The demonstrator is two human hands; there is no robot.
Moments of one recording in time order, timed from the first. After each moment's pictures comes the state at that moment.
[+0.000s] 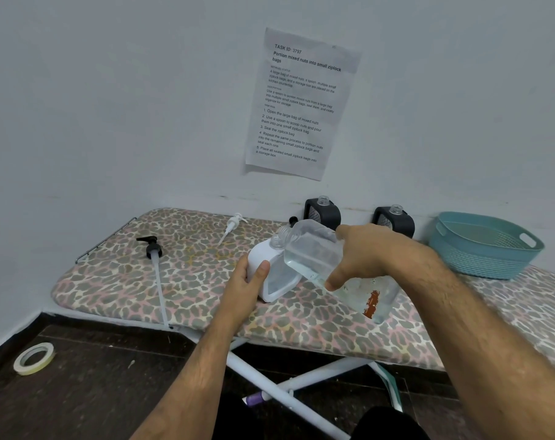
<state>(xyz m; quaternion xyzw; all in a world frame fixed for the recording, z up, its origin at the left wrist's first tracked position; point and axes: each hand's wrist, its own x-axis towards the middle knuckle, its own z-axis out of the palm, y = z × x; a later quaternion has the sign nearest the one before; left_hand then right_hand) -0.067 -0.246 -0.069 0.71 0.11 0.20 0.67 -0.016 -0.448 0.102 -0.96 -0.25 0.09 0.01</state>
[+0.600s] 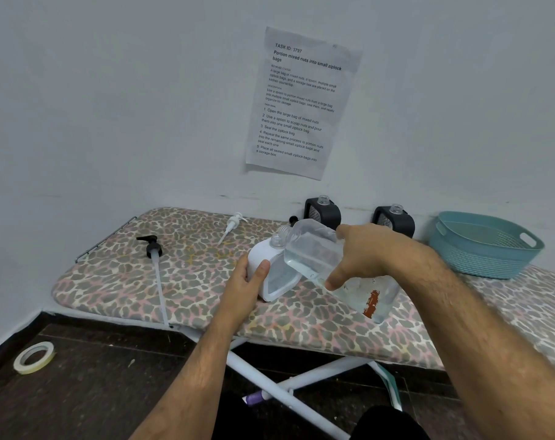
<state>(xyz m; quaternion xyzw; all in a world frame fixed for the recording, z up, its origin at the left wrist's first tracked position) -0.064 -0.244 -0.072 0.71 0.10 0.20 0.67 -0.016 -0.448 0.102 -0.96 -0.25 0.10 0.01</state>
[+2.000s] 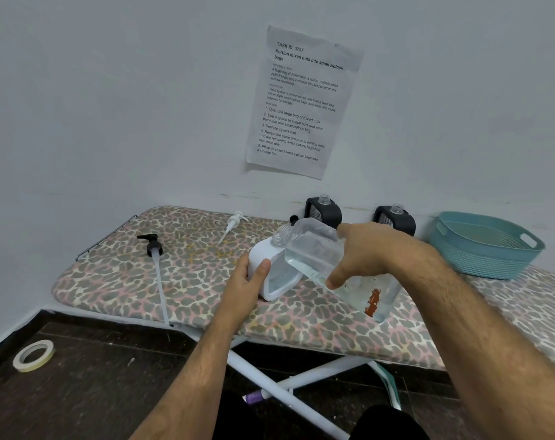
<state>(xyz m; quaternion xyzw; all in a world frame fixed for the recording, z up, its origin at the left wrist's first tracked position) -0.065 -0.245 -0.070 0.71 0.10 0.20 0.67 -0.018 -0.447 0.105 -0.96 -0.25 0.09 0.00</state>
